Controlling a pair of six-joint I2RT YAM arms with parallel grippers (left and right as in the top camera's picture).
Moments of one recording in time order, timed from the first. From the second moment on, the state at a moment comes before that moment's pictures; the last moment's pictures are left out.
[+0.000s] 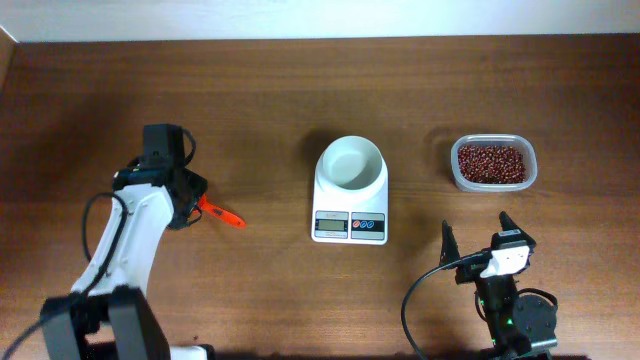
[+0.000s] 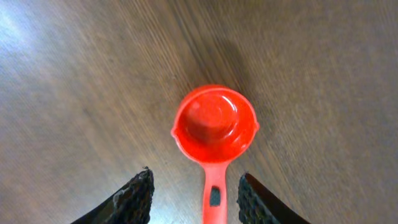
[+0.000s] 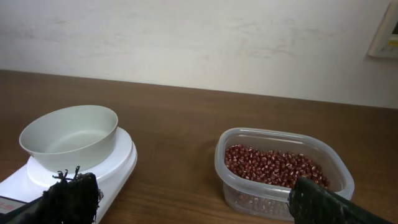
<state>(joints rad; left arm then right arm) 0.10 1.57 1.03 -0.75 -0.17 -0.96 0.16 0.01 0.01 -0.07 0.02 -0.03</state>
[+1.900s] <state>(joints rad) 0.14 0.88 0.84 -0.90 -0.05 -1.26 0.16 0.01 0.01 -0.05 -0.21 0.57</state>
